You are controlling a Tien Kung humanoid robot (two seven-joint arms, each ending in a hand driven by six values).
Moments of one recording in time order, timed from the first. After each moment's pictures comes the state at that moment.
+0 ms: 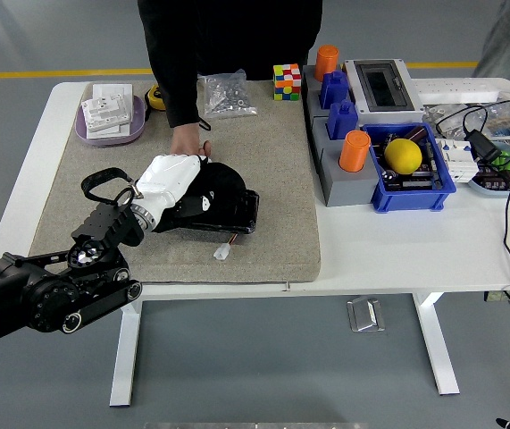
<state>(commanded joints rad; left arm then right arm) -0.78 0.26 -0.29 -0.96 1.70 0.48 0.25 0.16 -0.34 0.57 0.29 -0.35 0.10 -0.23</state>
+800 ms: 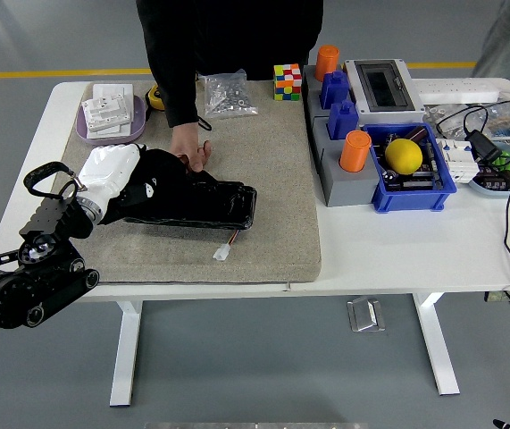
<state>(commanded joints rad) -0.72 0.36 -0.43 -0.90 1.75 0.48 0.24 0.15 -0.33 0.60 0.29 -0.35 0.10 -0.23</state>
